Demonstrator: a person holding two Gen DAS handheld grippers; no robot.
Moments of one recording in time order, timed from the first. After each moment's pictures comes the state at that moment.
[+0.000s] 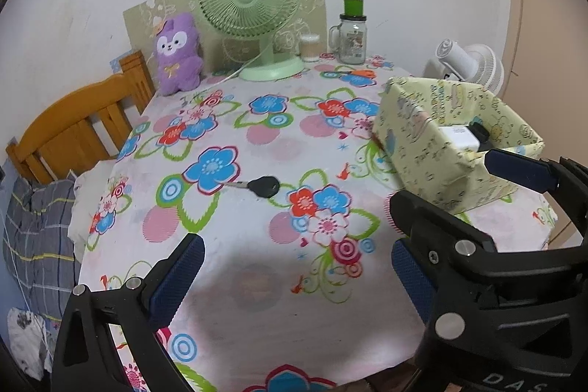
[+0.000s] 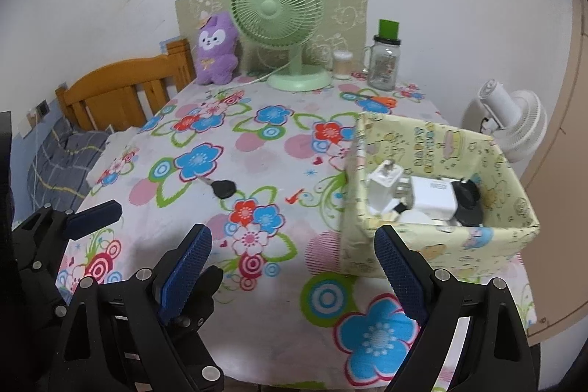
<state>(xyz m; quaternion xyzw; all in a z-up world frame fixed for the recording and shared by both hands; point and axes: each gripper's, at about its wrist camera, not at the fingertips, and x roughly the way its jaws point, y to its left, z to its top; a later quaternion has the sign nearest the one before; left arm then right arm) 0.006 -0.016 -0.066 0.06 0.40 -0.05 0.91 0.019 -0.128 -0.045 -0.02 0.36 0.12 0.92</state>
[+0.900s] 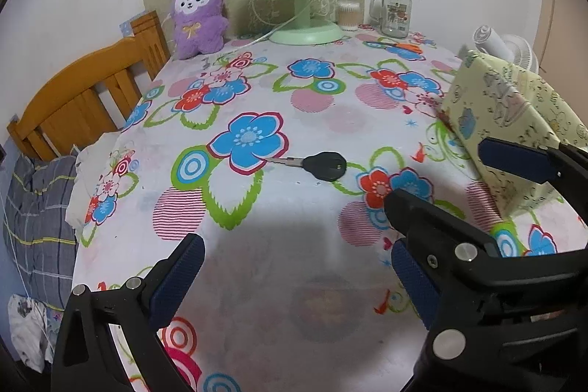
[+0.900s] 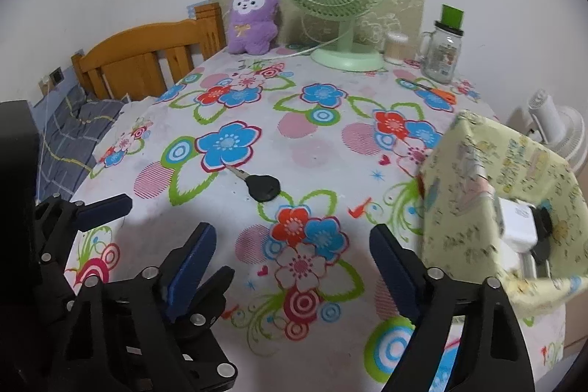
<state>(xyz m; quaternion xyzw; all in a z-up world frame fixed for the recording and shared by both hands) 0.053 0.034 -0.110 0.05 0.44 -0.02 0.90 0.075 -0.065 -0.085 -0.06 0.39 0.18 0.90</state>
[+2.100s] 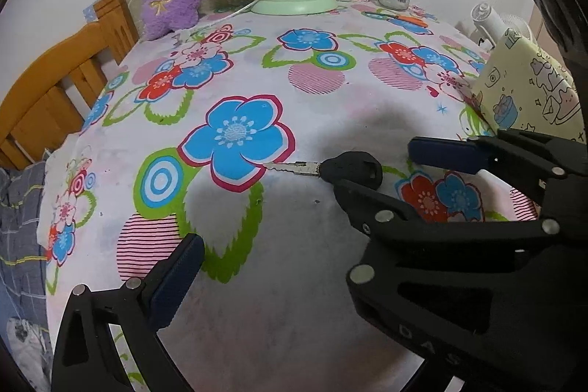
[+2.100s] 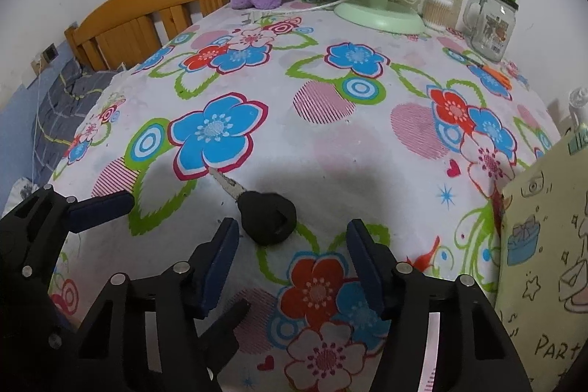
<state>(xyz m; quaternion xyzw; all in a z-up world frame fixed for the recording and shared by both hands) 0.108 0.052 -0.145 0.05 0.48 -0.07 0.87 0.154 -0.023 -0.138 -0.07 0.46 0.19 0.87</state>
